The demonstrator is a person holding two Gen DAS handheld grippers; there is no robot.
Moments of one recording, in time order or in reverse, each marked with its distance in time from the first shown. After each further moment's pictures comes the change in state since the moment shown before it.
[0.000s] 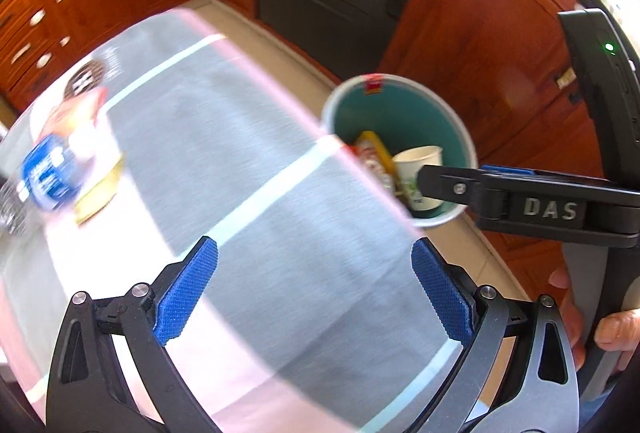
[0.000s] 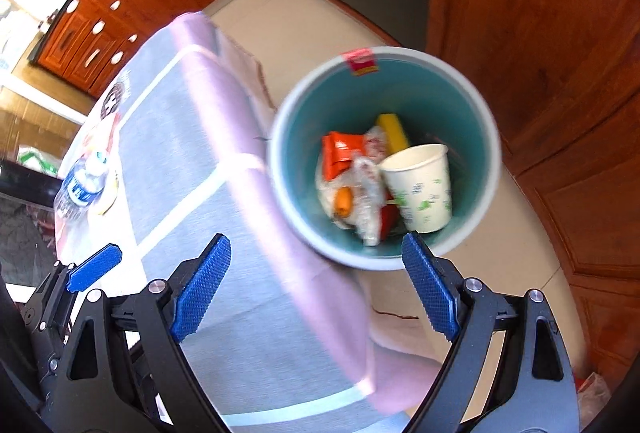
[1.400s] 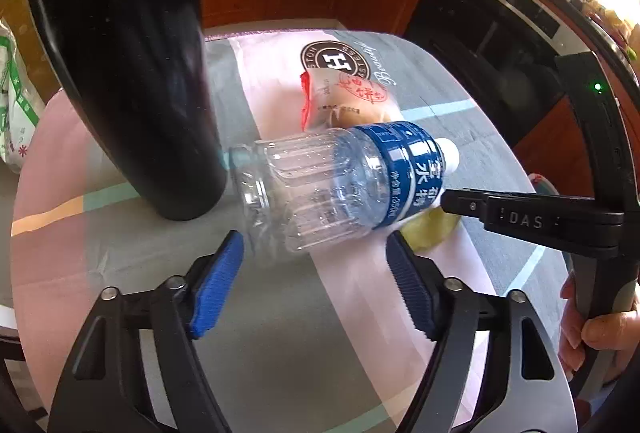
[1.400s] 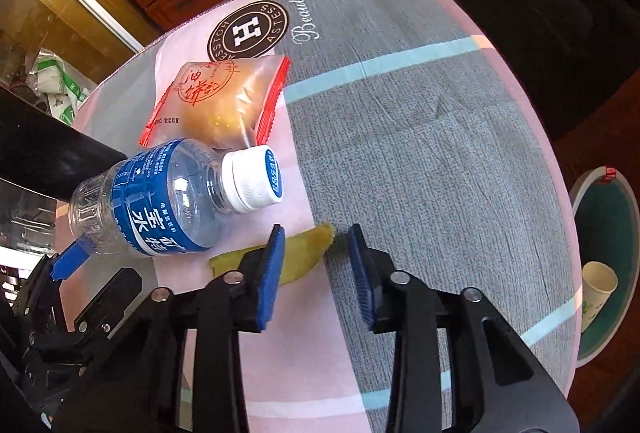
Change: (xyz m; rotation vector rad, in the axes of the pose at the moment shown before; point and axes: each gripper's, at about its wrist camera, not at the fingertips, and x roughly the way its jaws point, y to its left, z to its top) left arm -0.024 0.259 -0.030 -0.290 -0.157 0.117; right arm 0.125 0.256 0.040 -0.315 0.052 0.025
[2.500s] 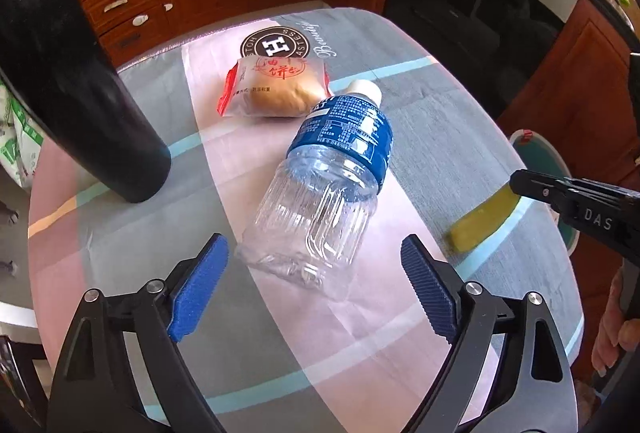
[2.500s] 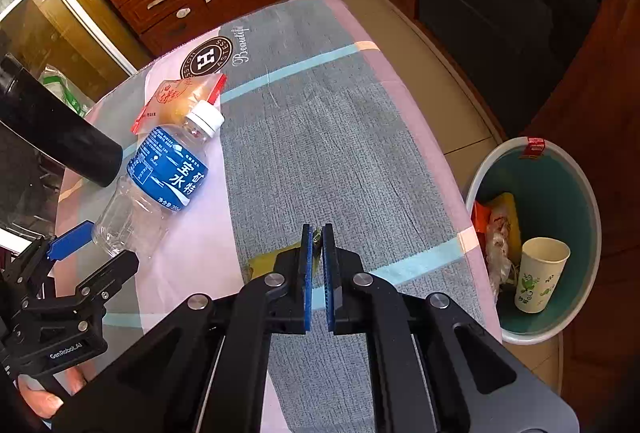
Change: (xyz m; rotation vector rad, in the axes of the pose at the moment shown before) left arm 0.002 -0.078 -0.005 0.126 0.072 0.095; right arm -0.075 -0.080 -0.057 0.042 -0.124 -0.027
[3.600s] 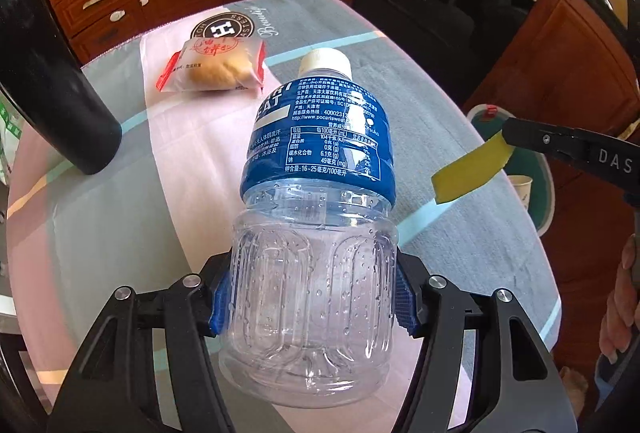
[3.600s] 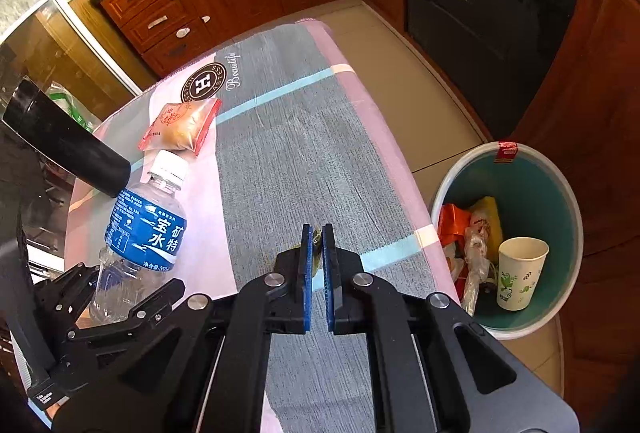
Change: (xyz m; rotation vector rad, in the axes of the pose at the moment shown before) left arm -0.015 -0.049 -0.026 0.009 0.024 -0.079; right arm -0.043 -0.024 -0.008 0.023 -0.067 0.012
